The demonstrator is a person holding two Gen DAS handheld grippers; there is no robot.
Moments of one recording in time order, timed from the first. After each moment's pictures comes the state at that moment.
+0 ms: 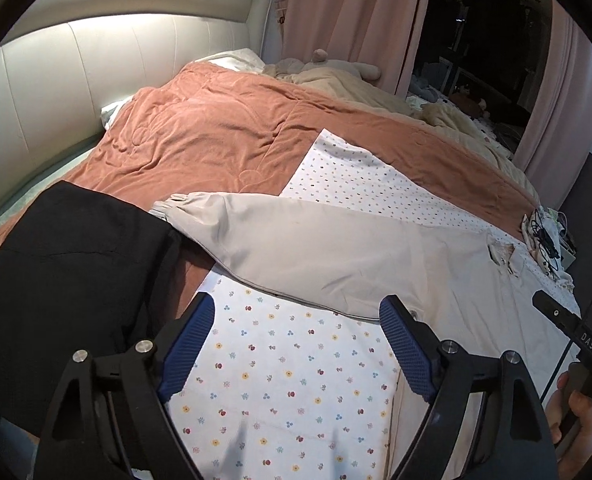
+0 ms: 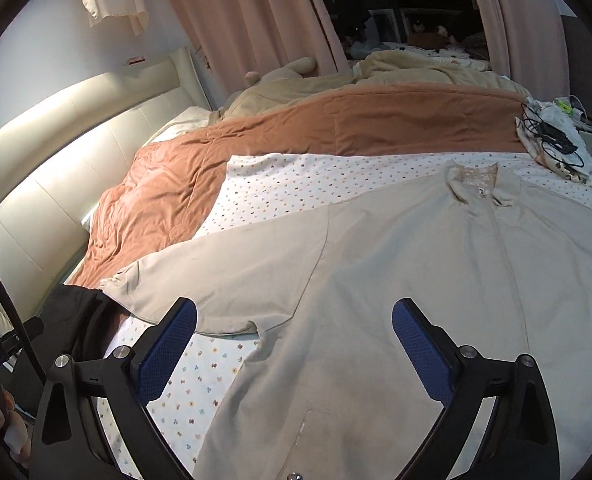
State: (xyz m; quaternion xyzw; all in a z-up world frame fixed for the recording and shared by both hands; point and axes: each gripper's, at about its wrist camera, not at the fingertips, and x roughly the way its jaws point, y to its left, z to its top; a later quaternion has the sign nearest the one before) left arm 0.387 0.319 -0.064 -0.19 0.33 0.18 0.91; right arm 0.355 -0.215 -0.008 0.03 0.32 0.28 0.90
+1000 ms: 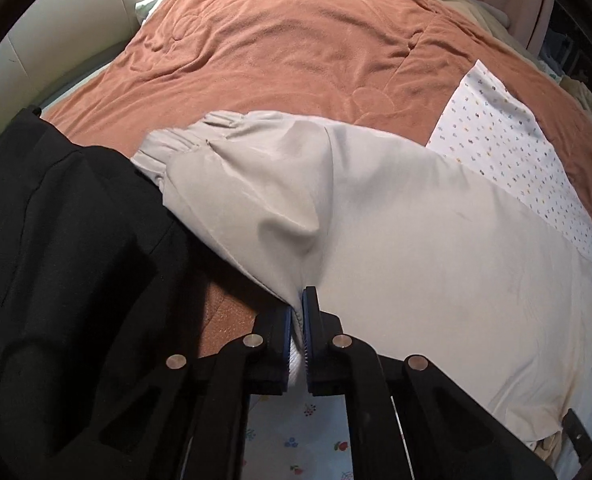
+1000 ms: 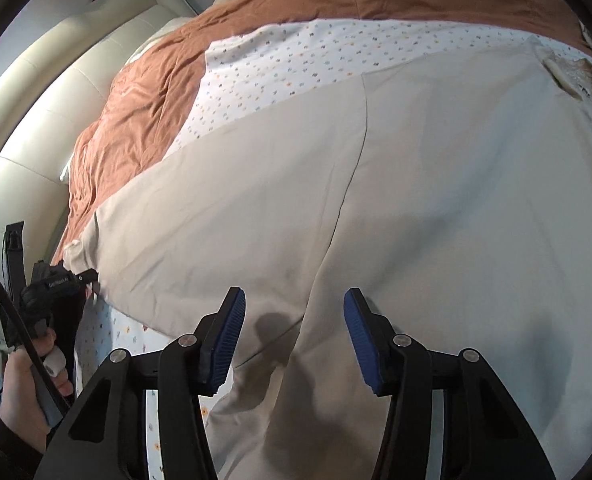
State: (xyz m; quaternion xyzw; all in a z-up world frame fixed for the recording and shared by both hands) left arm 0.530 0.445 -0.200 -0.24 0.45 0.32 0.80; right arm 0.518 -0.095 -0.113 0.03 0.50 0.33 0.80
